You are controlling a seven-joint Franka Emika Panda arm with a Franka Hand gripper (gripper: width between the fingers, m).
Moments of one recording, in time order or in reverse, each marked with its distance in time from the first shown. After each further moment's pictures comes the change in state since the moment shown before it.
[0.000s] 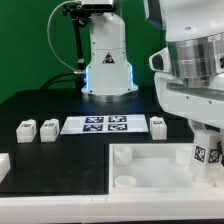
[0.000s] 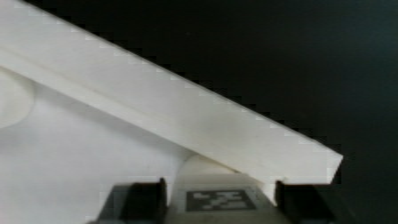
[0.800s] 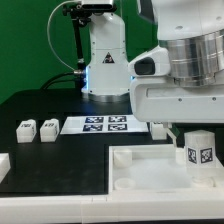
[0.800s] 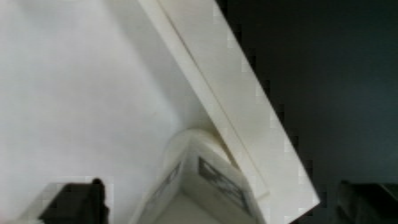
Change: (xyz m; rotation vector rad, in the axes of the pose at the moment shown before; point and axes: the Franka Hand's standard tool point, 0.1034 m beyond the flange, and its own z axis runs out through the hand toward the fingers) arm 0.012 0.004 -0.006 -0.040 -0.036 -0.695
